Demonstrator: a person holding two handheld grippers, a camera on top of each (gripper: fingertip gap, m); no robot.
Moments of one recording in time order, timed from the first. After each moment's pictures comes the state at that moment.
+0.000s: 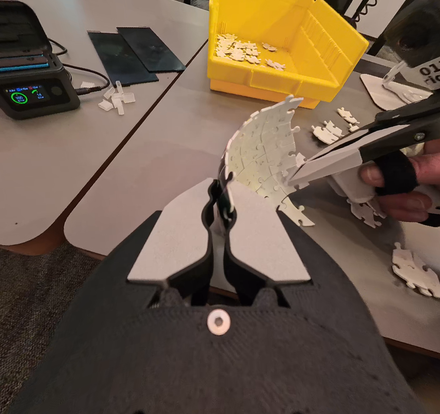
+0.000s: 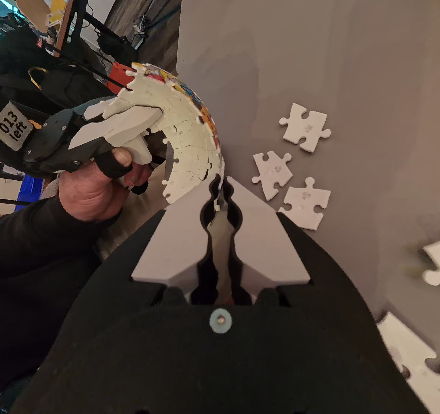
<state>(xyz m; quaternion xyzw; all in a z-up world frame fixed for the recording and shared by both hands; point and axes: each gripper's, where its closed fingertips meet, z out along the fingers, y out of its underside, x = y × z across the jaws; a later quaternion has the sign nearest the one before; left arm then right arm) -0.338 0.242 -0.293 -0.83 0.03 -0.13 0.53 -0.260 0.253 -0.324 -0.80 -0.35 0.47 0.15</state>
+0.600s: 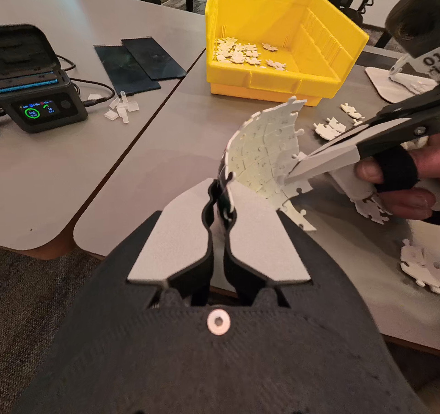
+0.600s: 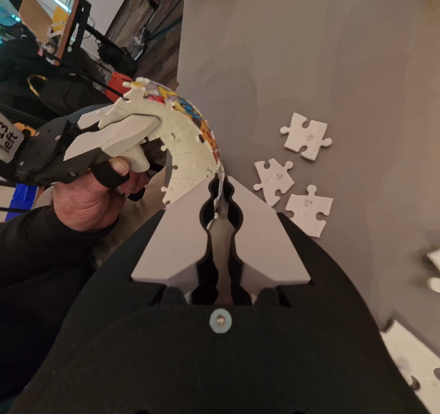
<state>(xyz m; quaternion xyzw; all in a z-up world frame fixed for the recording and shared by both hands) -0.337 0.241 -0.289 -0.83 0.05 -0.10 0.54 -0.266 0.254 -0.321 -0.79 -0.35 0.47 0.16</state>
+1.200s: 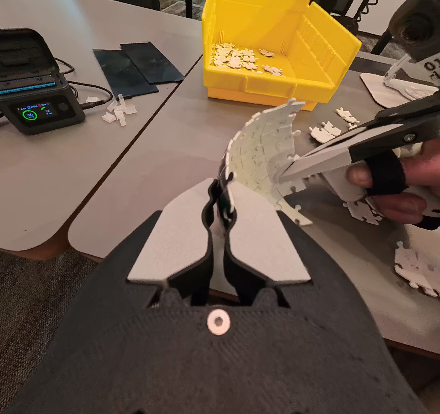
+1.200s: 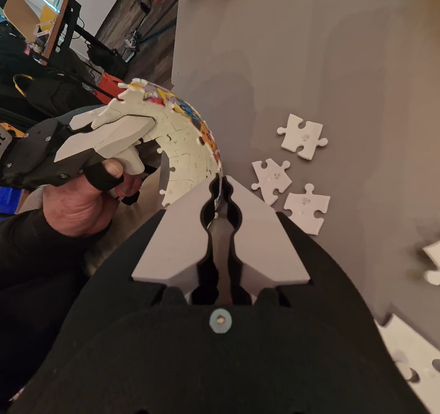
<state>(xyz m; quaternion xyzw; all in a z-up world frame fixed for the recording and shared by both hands) -0.333 0.240 -0.287 -0.83 0.05 -0.10 0.55 -0.264 0.257 -0.322 -0.80 -0.35 0.46 0.19</state>
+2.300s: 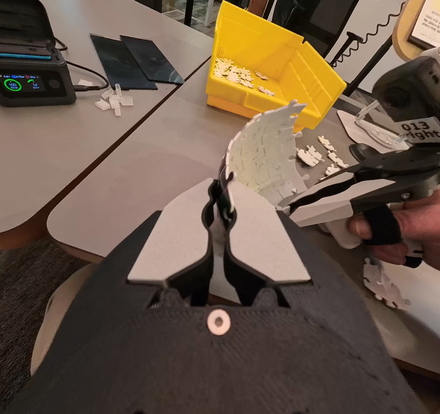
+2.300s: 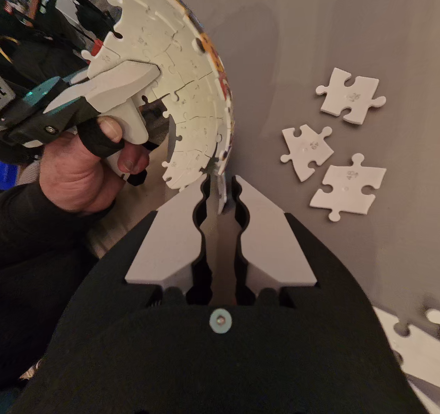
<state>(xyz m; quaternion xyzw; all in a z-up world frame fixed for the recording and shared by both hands) -0.338 0.240 -0.284 -0.81 -0.01 -0.18 0.56 -0.262 0.223 -0.333 -0.80 -0.38 0.44 0.15</state>
